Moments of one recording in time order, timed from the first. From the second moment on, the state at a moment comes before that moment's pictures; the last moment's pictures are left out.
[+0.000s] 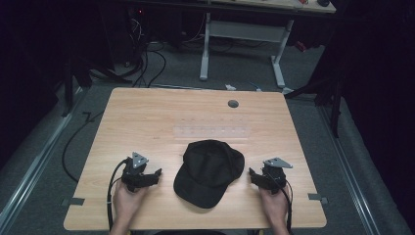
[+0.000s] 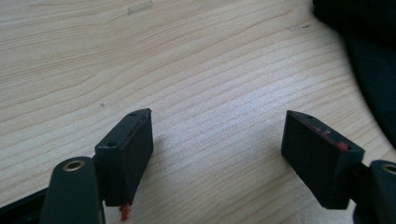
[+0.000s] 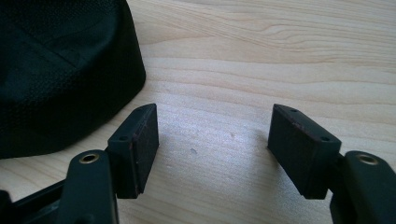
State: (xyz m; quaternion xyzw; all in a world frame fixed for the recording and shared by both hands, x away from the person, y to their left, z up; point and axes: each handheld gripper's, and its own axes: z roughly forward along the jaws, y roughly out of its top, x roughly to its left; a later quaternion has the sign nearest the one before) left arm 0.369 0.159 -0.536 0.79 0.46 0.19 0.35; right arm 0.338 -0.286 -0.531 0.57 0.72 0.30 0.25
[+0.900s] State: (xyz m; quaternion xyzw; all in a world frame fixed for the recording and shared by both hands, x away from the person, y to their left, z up) left arm 0.369 0.158 -0.536 0.79 0.46 0.19 0.35; right arm 0.339 -0.287 -0.531 0.57 0.72 0.31 0.25
